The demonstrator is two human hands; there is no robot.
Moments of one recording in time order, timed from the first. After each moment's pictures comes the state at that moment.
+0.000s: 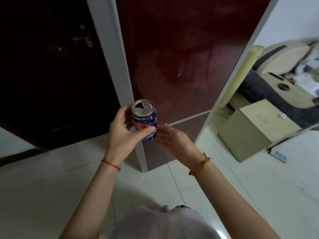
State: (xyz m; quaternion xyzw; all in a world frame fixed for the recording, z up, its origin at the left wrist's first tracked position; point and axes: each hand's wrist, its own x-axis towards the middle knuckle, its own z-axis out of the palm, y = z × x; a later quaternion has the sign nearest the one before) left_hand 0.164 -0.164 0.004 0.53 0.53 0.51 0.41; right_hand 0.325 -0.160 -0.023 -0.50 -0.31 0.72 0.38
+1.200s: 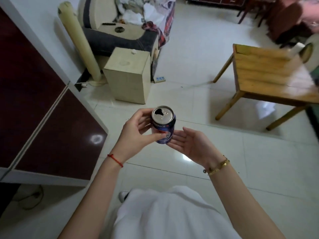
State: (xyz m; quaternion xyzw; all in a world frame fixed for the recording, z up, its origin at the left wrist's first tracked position) left_hand 0.428 -0.396 -0.028 0.73 0.16 0.10 0.66; right_hand 0.527 -0.569 -0.051 -0.46 0.11 0.52 0.71
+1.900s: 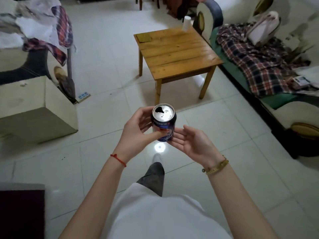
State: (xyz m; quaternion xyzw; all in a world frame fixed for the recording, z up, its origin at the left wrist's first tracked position) left_hand 0.665 -0.677 -0.038 0.77 -0.04 -0.06 0.64; right_hand 0.664 -0.869 -0.065 -0.39 0.25 0.29 0.84
